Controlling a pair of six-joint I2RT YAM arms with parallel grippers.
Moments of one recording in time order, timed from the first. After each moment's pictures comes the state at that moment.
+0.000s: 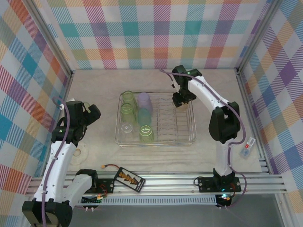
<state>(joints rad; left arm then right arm) -0.02 0.88 0.89 -0.74 -0.20 -0.55 0.44 2.04 1.89 -1.23 0.15 -0.04</state>
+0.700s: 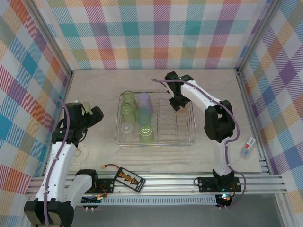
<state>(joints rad) 0.01 0.86 0.84 -0.71 -0.04 -0.53 0.49 2.09 1.82 -1.14 0.31 -0.14</state>
